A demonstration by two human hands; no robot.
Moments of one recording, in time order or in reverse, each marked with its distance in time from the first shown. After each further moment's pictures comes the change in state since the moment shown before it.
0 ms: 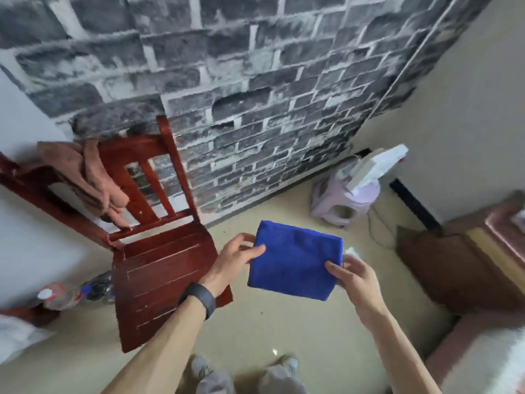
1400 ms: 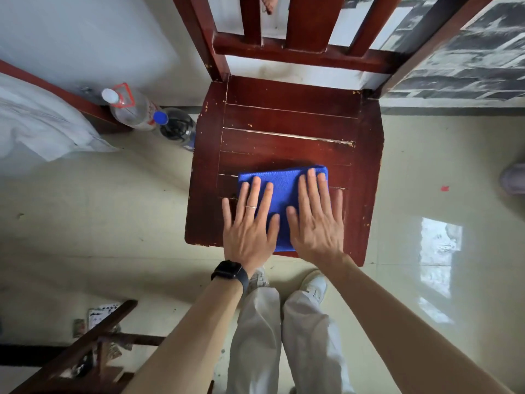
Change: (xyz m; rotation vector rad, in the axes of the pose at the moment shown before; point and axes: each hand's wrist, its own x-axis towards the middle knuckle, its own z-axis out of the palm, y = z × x) left_hand 0.127 -0.444 -0.160 1.014 0.744 -0.049; right_hand 0.170 0.291 0.457 -1.153 -0.386 -1.003
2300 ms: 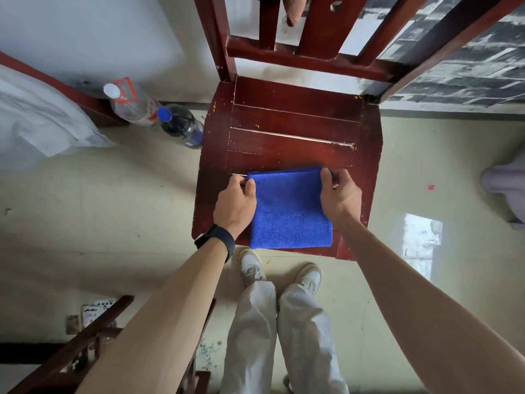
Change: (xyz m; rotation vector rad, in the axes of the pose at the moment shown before) left_hand 0.061 -0.033 -0.043 -0.580 -0.209 -0.529; right_hand 0.061 0.013 -0.044 0.536 -0.108 0.706
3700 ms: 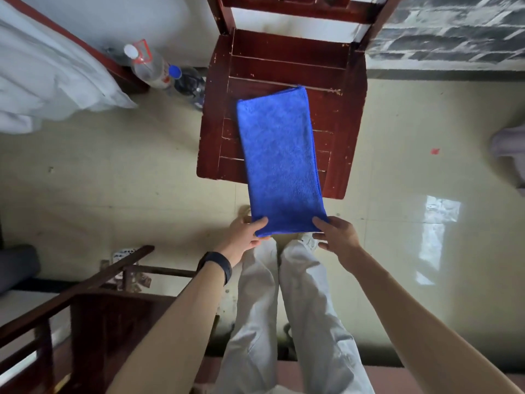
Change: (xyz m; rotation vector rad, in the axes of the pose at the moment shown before) left_hand -0.196 -0.042 0.019 -0.629 -0.448 -0.598; right_hand -0.162 0.119 -0.061 0.399 -0.456 0.481
